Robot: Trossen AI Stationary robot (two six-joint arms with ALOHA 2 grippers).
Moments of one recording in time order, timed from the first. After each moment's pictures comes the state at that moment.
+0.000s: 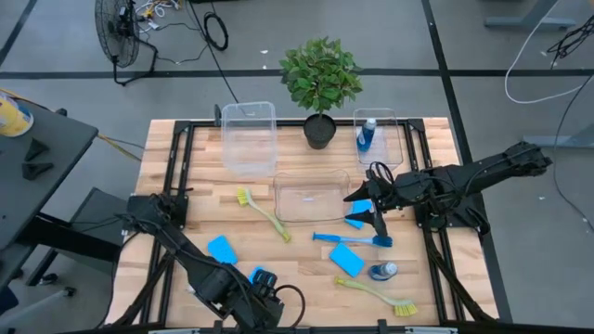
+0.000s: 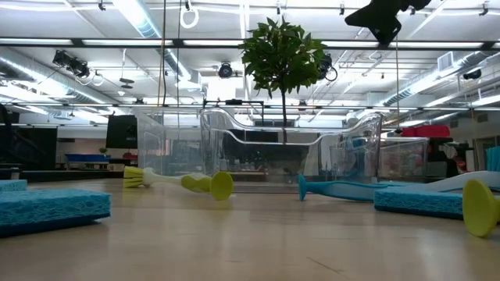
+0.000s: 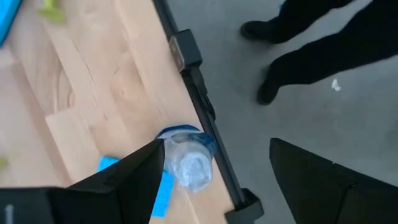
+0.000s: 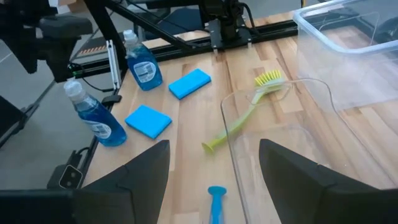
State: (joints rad) left arm -0.72 2.03 2.09 -1.14 0.02 -0.39; right arm 0.27 0.95 0.76 -0.23 0.14 0.30
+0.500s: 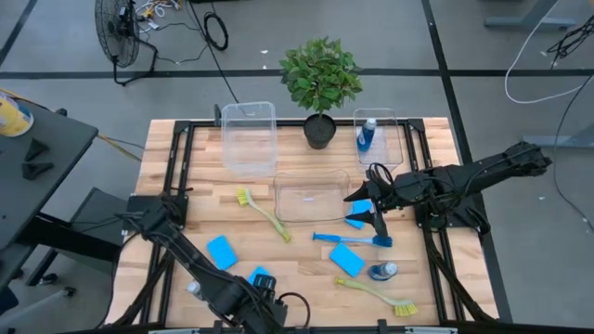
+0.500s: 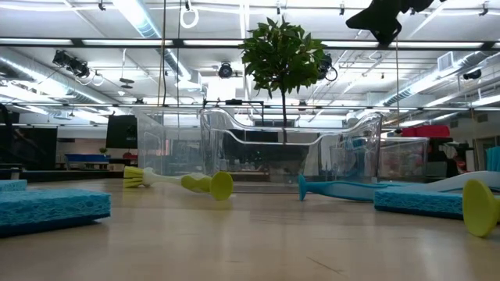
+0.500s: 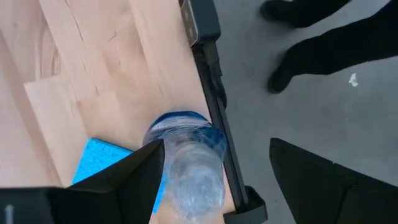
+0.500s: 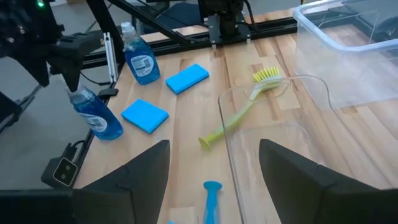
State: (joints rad) left arm -0.73 2.12 2.09 -1.16 0.01 -0.49; right arm 0.27 0.95 0.76 -0.25 0.14 0.28
